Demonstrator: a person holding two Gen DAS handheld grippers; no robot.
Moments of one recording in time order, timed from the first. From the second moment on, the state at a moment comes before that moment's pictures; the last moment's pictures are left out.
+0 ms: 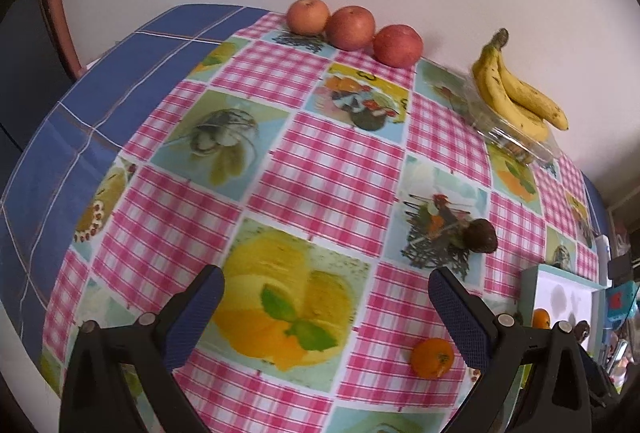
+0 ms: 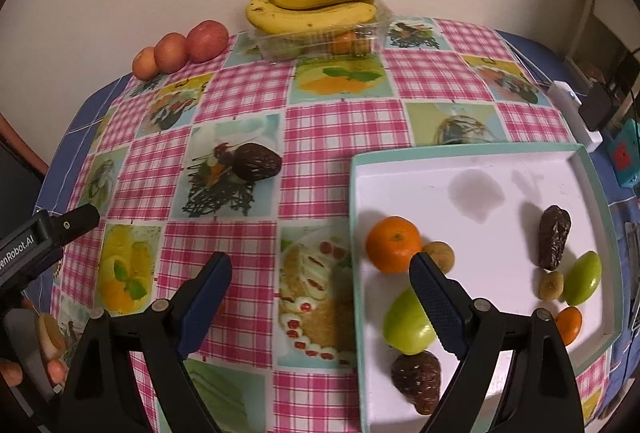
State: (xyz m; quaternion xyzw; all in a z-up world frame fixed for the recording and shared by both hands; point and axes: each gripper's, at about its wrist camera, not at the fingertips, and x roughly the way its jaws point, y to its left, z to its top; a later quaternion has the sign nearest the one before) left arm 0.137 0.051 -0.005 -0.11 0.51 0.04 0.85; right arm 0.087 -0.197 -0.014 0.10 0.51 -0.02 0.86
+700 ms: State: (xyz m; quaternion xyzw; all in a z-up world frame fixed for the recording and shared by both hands) left arm 0.129 0.016 -0.027 -0.10 0.55 -0.04 0.83; right arm 0.082 -0.235 -0.019 0.10 0.52 -0.06 0.85
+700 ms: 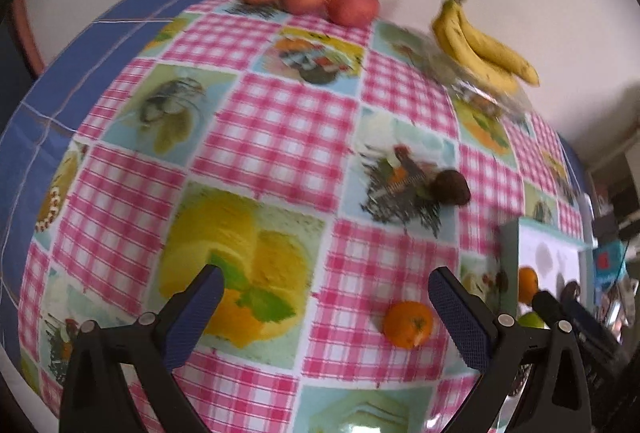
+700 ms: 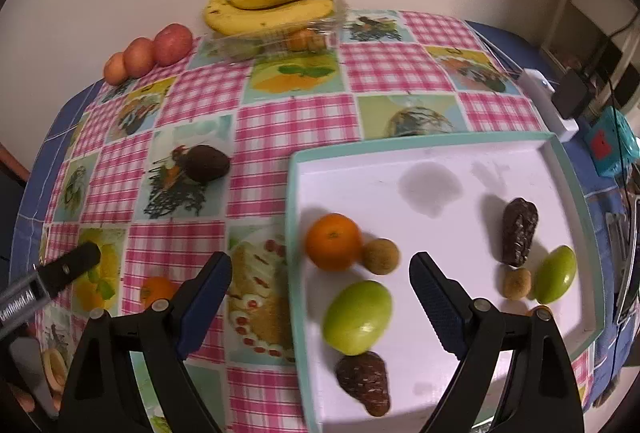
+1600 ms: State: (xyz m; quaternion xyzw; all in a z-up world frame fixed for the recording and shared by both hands) left arm 0.116 -0.071 -0.061 -0.04 0.60 -0.11 0.79; right arm 0.075 -0.264 -0.022 0.12 0.52 -0.08 0.84
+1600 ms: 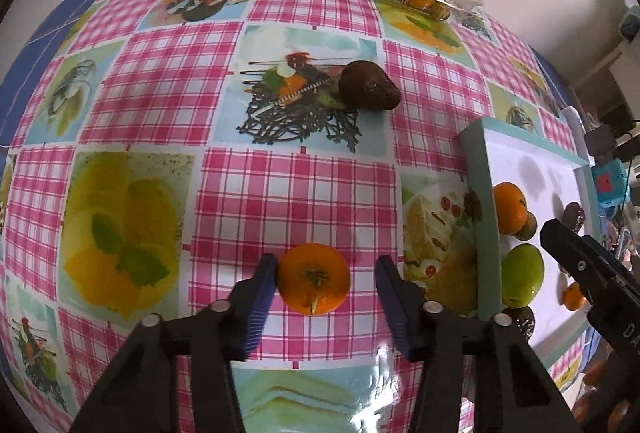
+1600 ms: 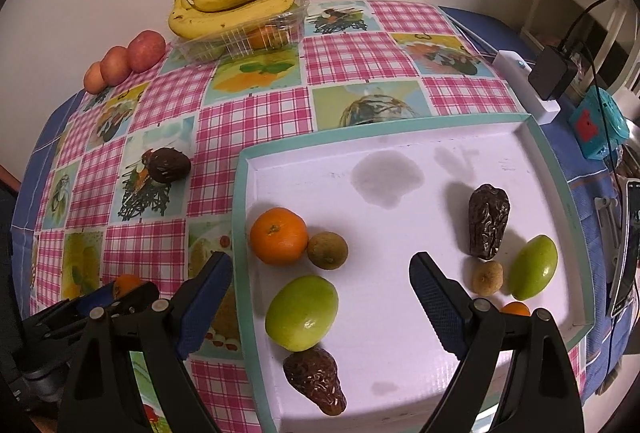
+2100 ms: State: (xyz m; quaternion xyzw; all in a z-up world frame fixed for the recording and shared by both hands) left arm 0.121 -0.063 -0.051 -0.07 0.59 -0.11 0.79; right arm 0.076 -0.263 -0.022 0.12 0.52 -0.08 0.84
